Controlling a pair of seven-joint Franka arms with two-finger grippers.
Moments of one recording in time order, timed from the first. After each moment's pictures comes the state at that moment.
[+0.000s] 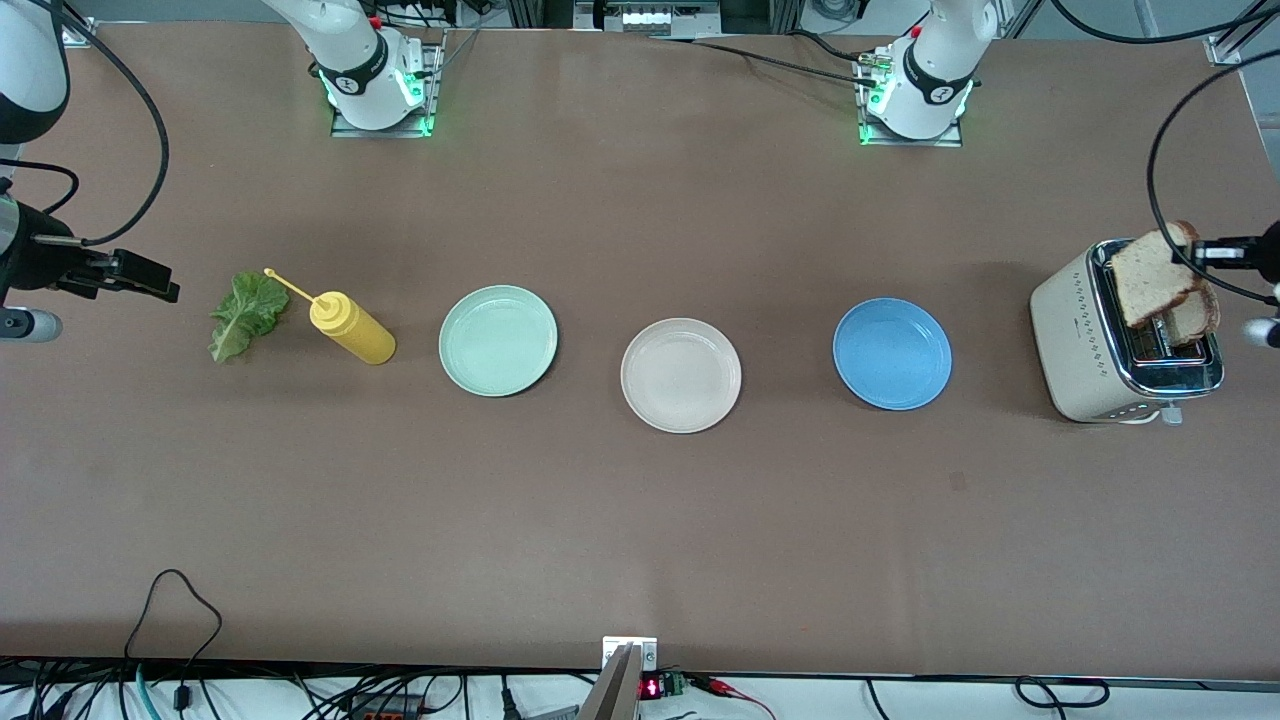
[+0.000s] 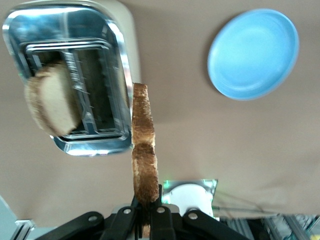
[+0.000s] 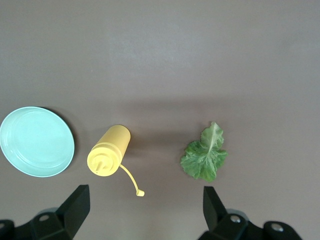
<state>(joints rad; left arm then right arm) 0.20 0.29 -0.03 -1.38 0.06 1.19 0.21 0.06 0.16 -0.13 -1.57 0.01 1.63 -0.04</state>
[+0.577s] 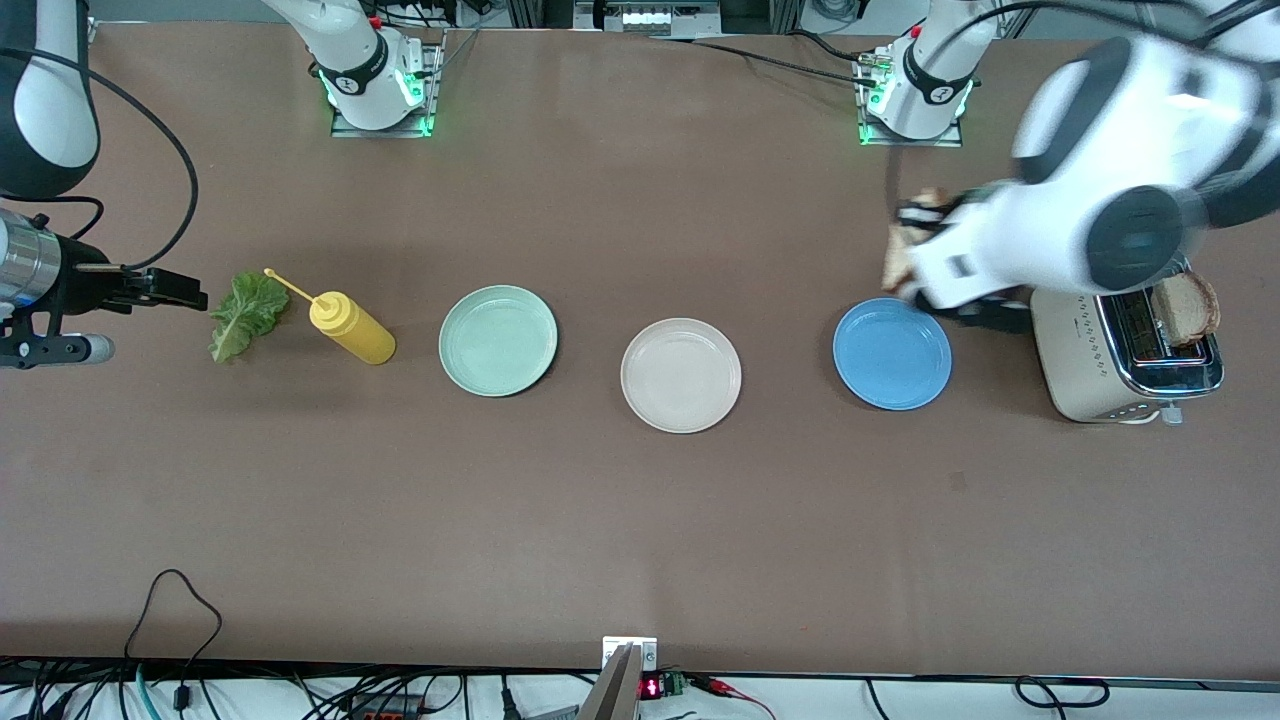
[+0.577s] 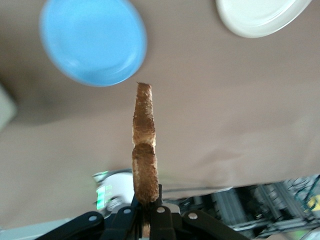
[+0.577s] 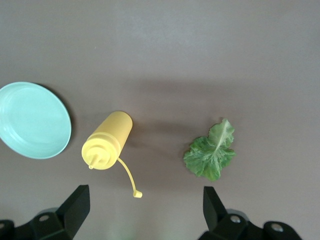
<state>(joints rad) -0.30 0.37 -0.04 -1.33 -0.18 1.19 -0.20 0.04 0.22 -0.13 -1.57 0.05 1.60 -0.18</state>
